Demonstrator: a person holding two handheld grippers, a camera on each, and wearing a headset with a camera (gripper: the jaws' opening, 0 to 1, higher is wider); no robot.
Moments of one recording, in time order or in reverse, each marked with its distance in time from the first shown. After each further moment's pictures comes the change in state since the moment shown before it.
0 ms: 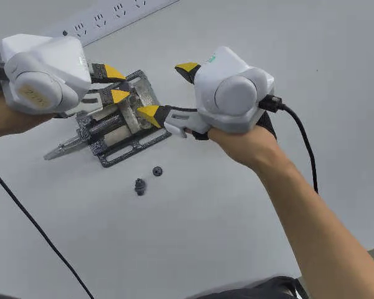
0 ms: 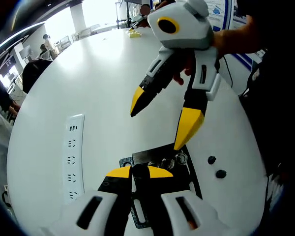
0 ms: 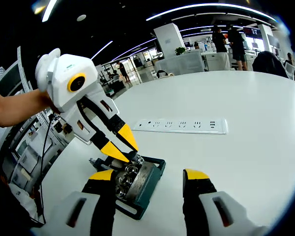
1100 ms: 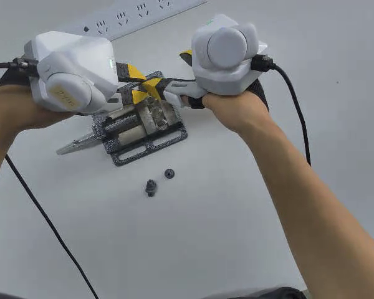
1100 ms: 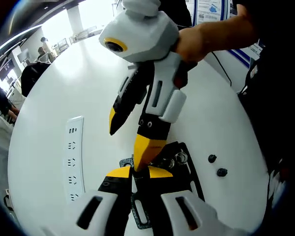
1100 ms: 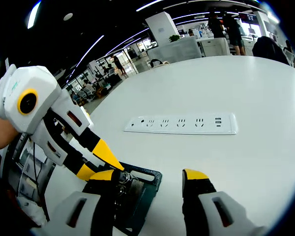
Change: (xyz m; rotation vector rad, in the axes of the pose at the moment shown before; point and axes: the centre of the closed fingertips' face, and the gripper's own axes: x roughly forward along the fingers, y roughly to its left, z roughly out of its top) left arm -0.001 -0.004 0.011 0.025 -0.006 -0.003; right arm 0.035 -0.014 0.013 0.085 0.092 0.015
